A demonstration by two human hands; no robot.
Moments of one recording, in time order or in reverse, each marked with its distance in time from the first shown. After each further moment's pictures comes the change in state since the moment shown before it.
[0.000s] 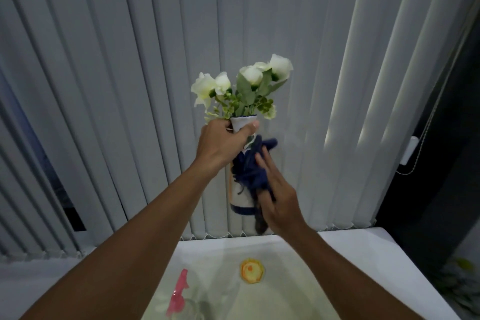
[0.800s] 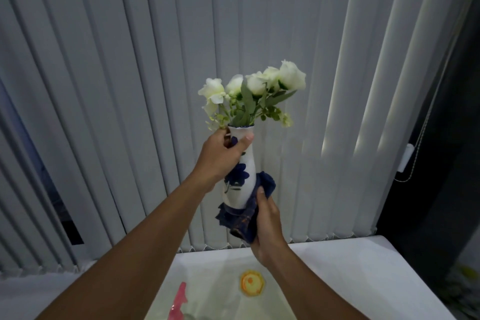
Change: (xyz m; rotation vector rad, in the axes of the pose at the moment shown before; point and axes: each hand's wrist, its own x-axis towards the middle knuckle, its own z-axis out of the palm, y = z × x) left_hand -0.002 -0.007 0.002 -0.238 -0.155 -0.046; right_hand -0.004 -0.014 0.043 1.024 0.300 0.994
